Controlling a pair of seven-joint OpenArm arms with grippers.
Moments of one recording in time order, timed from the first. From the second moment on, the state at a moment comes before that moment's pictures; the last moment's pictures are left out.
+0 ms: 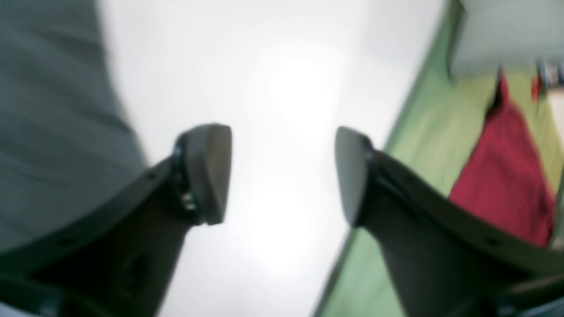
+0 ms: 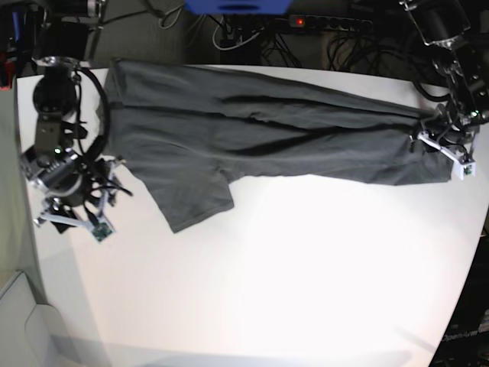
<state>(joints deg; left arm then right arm) 4.3 -16.9 -31.3 80.6 -15.2 -17.4 49.6 4.5 11.8 8.9 105.2 -7.3 40.0 -60.4</state>
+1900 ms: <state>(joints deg) 4.6 -16.8 -31.5 80.6 -15.2 -17.3 49.5 23.4 2.5 7.5 65.0 -7.8 39.9 -57.8</state>
